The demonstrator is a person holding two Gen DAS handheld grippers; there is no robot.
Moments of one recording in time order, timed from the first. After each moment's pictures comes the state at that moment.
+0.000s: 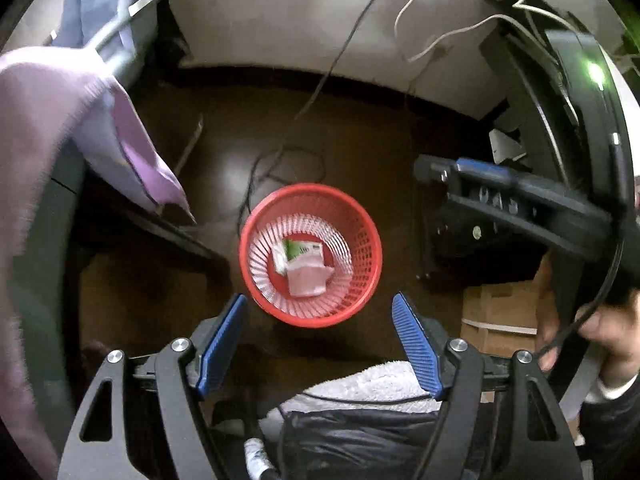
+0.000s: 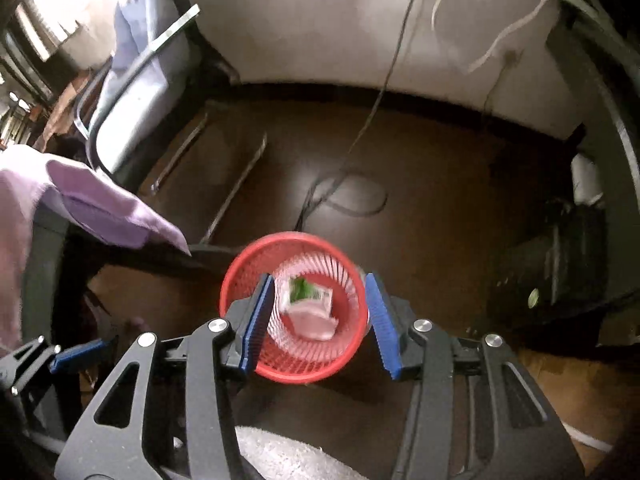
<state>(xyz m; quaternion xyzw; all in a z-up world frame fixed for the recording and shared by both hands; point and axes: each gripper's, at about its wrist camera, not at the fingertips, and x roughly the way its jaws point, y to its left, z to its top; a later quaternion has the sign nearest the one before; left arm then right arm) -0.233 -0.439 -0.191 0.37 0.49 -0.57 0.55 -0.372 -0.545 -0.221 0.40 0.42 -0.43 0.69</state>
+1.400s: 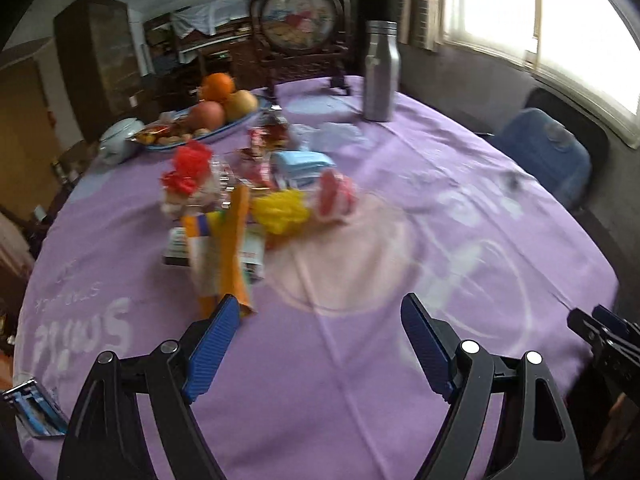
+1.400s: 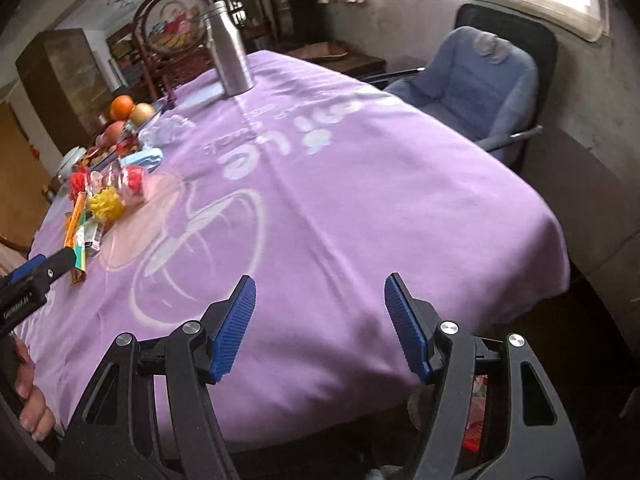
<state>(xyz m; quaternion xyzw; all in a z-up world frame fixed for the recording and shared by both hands) 0.035 -0.067 -0.008 0.09 0.39 -0.13 0.90 -0.085 -0.317 -0.059 0.19 0.39 -0.14 0.89</state>
